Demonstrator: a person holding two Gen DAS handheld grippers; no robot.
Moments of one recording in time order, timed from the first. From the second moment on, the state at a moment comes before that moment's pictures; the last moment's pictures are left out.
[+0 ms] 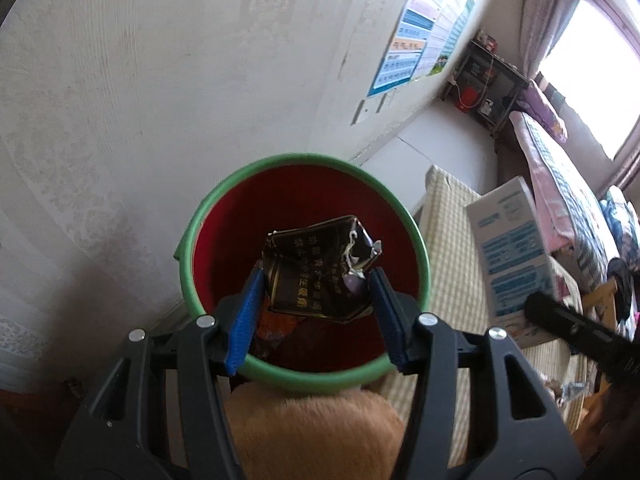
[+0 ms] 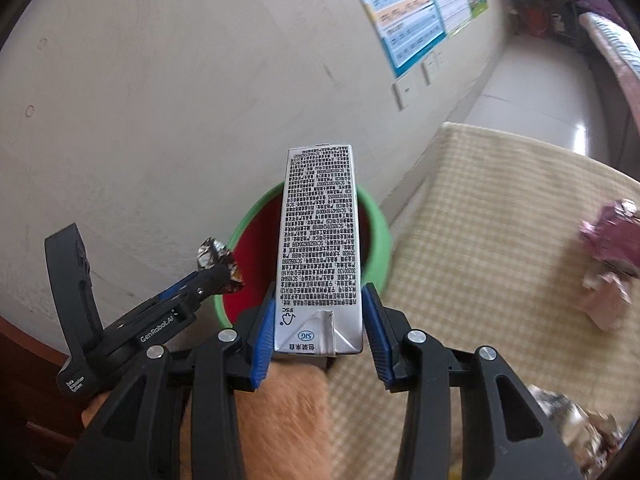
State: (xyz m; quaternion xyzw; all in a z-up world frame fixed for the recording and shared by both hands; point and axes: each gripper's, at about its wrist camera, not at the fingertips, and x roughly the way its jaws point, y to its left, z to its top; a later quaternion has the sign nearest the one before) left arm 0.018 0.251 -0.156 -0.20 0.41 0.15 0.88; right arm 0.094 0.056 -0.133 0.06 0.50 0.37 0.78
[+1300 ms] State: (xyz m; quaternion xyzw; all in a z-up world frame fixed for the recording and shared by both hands) left arm -0.007 0.010 -0.212 -0.04 0.56 -0.14 0.81; right arm -0.009 -0.218 -0.177 0.16 0.51 0.12 0.84
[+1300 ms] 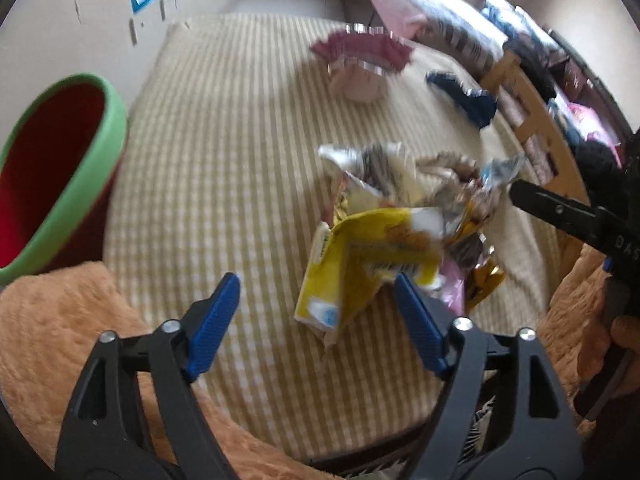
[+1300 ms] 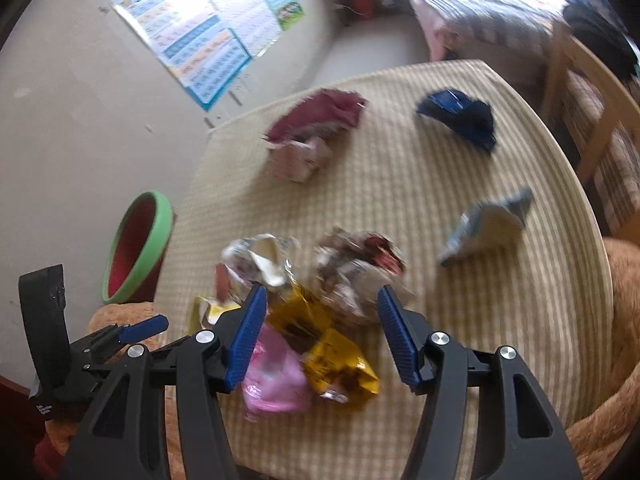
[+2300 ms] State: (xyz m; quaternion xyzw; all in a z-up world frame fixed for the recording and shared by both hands) left arm 0.013 0.008 -0.221 -0.10 0.57 -0.15 0.80; right arm -0.011 -0.239 -0.192 0.19 0.52 0.10 0.83
